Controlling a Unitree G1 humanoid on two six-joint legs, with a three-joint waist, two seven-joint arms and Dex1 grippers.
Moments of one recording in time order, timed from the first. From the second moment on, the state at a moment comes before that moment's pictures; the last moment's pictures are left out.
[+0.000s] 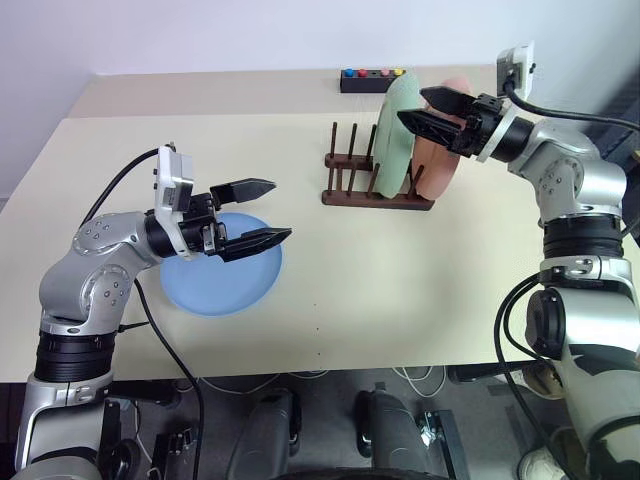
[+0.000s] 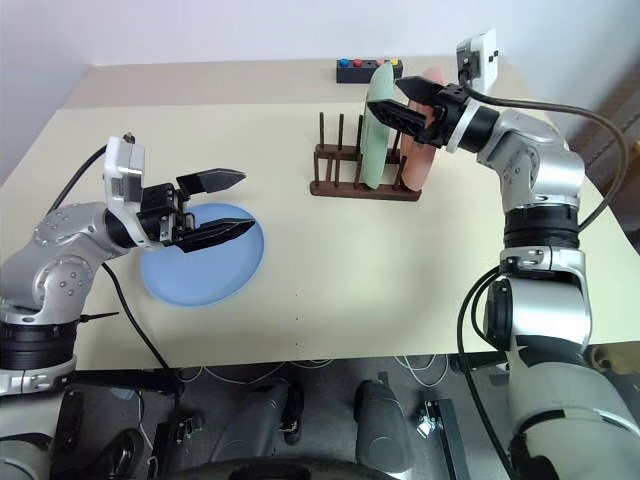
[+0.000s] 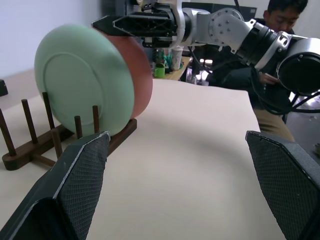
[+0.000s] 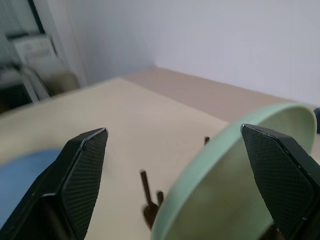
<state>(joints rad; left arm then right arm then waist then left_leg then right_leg) -0.47 0.65 0.14 -0.17 -0.72 0.50 -1.11 -1.06 -0.58 -0.13 0.59 0.39 0.41 1.07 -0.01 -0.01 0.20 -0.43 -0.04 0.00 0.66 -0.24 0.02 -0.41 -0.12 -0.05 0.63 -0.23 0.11</state>
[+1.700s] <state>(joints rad) -0.59 0.92 0.37 0.20 -0.64 1.40 -0.61 -0.71 -0.69 -0.14 0.02 0.75 0.58 1.35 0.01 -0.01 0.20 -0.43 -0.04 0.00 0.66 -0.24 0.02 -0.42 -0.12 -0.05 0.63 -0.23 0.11</state>
